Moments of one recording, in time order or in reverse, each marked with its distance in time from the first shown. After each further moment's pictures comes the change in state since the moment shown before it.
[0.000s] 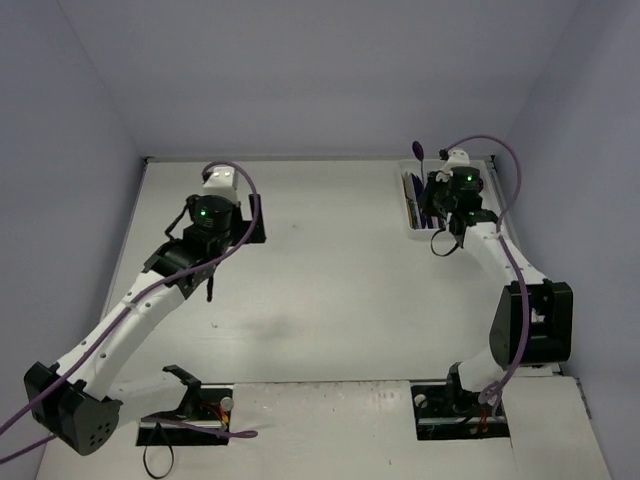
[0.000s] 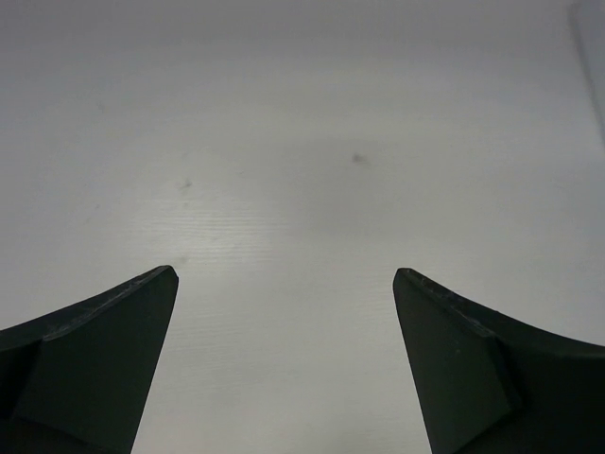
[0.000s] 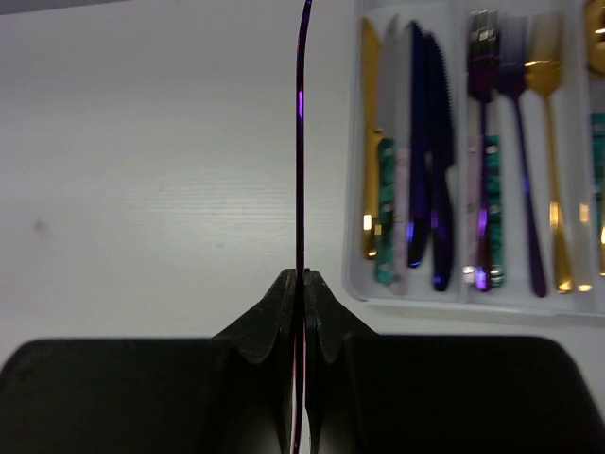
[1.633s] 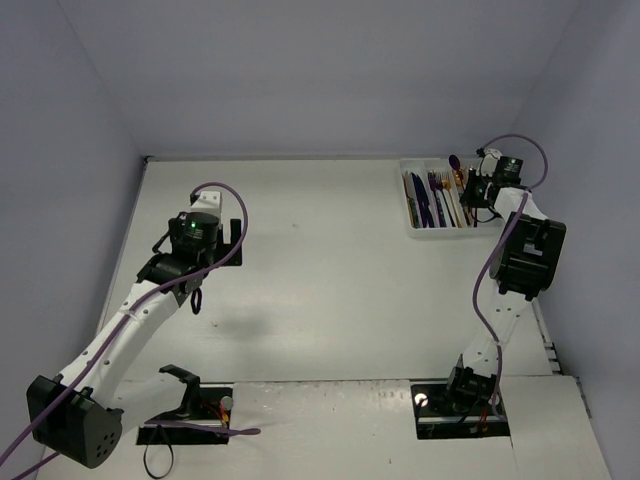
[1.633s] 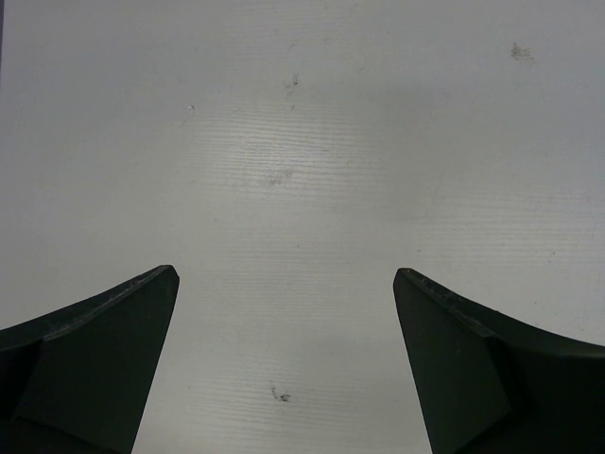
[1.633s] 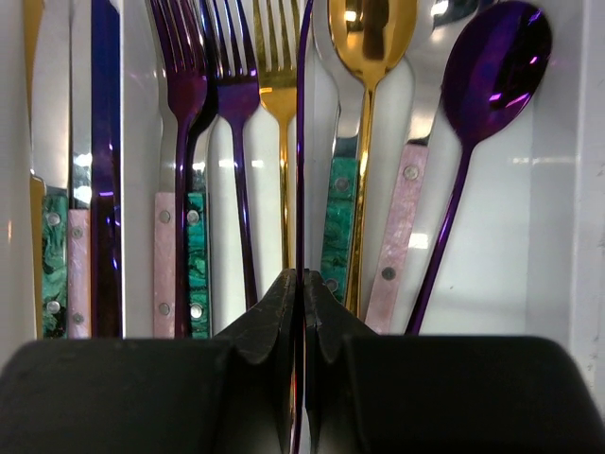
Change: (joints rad) left arm 0.164 -0.093 -0.185 -0.129 -0.015 0.108; right arm -0.383 0.659 0.546 -0.173 -0.227 -0.322
